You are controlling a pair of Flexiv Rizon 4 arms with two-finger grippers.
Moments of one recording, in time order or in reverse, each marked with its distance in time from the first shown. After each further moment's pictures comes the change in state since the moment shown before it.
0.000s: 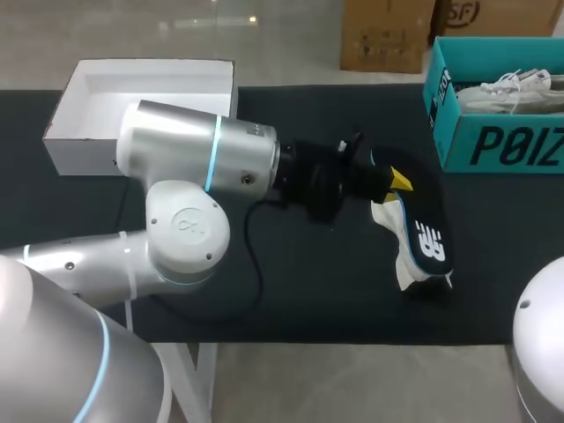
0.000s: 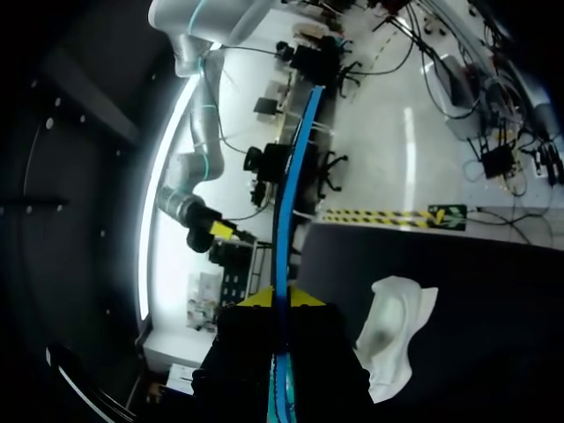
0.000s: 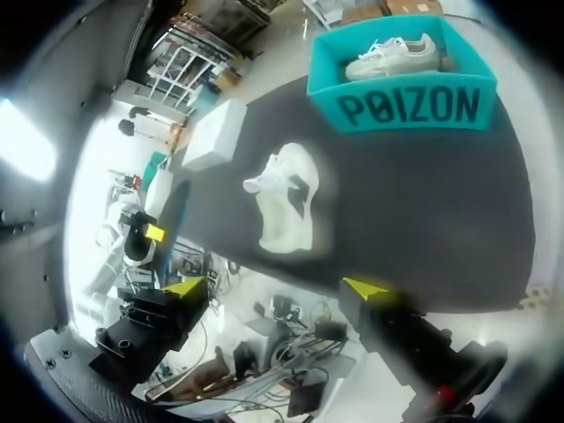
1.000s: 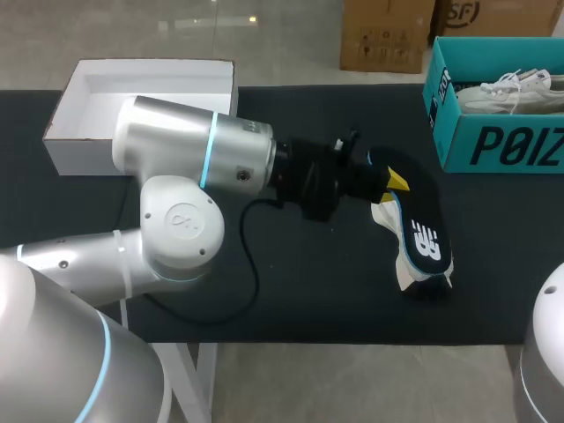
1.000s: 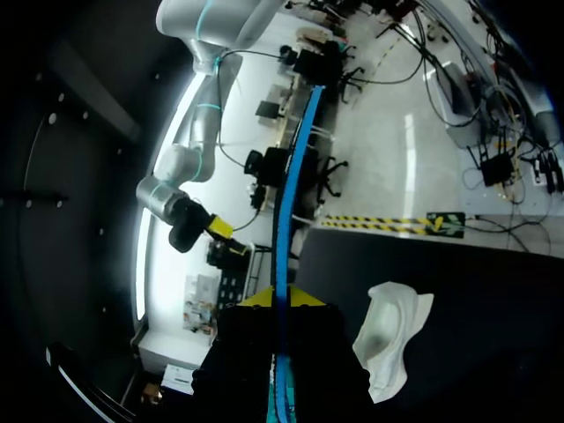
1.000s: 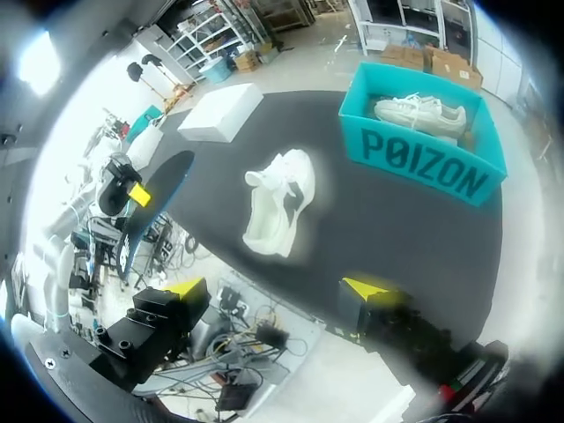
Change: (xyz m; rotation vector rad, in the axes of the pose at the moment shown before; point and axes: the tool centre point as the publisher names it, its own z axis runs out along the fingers) left arm 0.000 -0.004 -0.005 0.028 0.006 -0.024; right arm 0.018 0.006 0.002 0.009 -0.172 -0.322
